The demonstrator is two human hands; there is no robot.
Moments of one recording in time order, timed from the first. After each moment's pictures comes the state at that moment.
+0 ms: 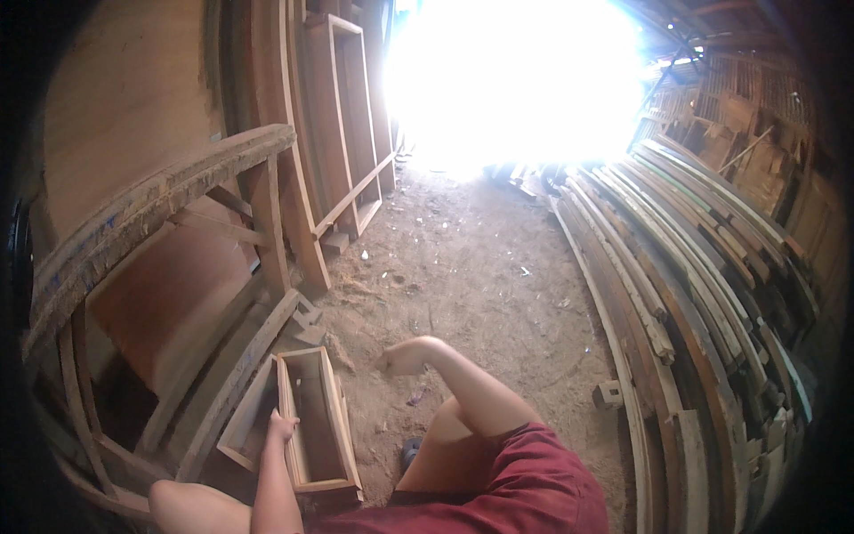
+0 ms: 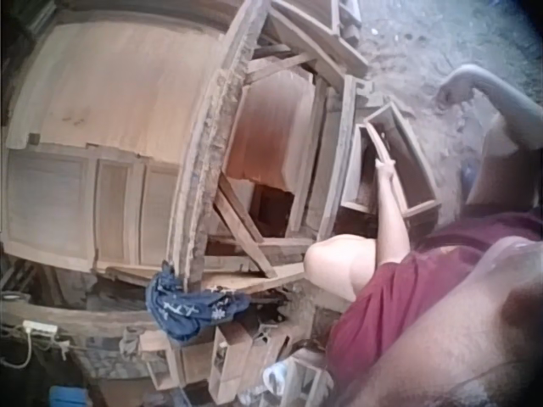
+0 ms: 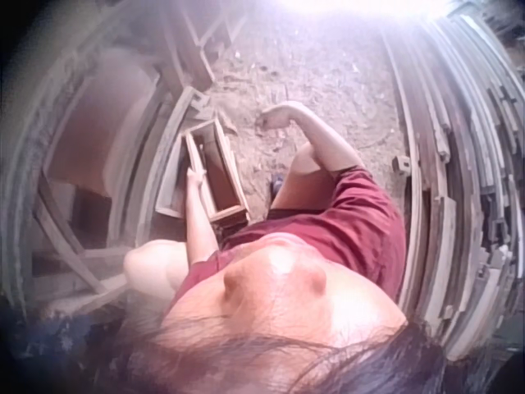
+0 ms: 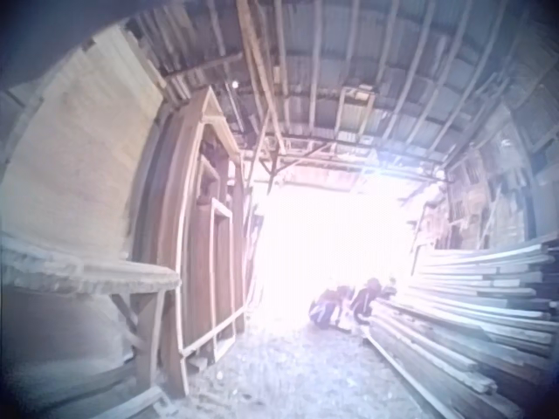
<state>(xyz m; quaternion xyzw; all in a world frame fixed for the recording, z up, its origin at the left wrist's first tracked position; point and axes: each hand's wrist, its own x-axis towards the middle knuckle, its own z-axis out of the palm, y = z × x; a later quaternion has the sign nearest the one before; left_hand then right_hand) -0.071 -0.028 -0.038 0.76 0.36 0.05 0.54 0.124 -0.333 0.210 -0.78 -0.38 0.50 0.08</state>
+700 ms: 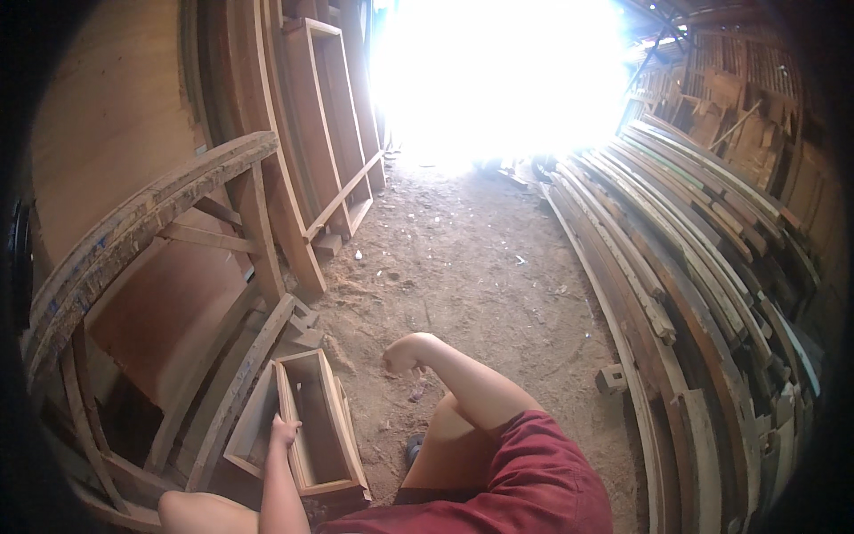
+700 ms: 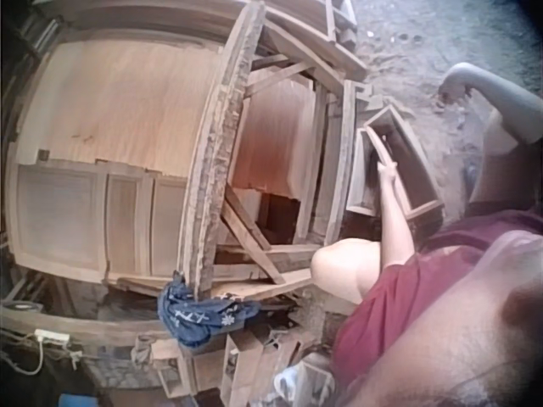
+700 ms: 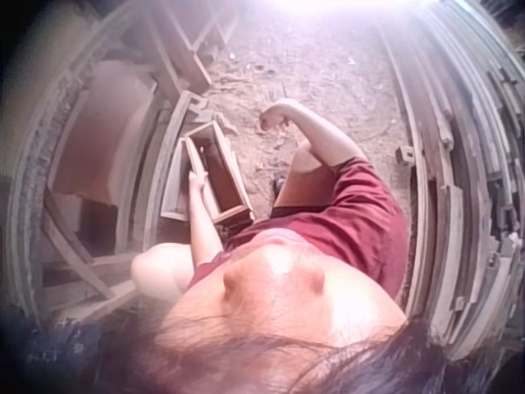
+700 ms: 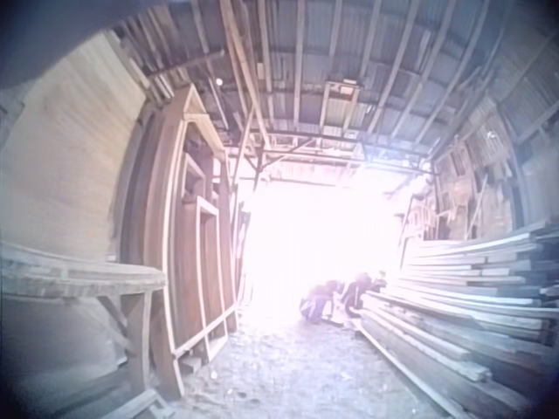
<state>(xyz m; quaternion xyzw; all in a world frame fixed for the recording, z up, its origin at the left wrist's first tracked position) -0.069 -0.022 -0.049 0.76 0.36 0.04 0.54 0.141 -0.334 0.189 -0.82 -0.32 0.47 0.01</state>
